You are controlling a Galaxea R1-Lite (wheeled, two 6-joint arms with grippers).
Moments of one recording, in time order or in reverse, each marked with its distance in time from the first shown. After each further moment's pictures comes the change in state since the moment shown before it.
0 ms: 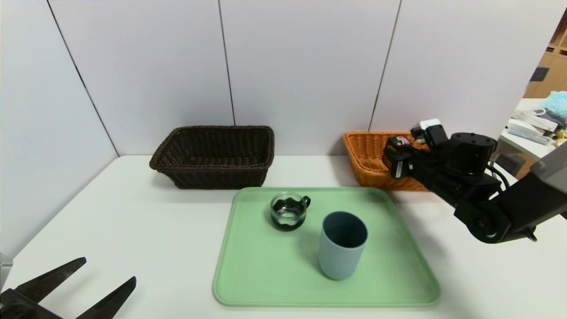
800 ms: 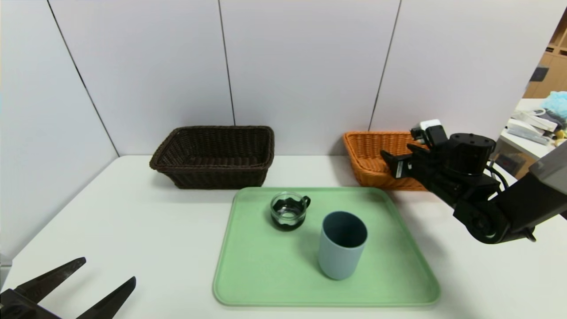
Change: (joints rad) left arm 0.000 -0.003 0.001 0.000 0.000 0.001; right arm 0.005 0.005 0.000 0.000 -0.042 -0.002
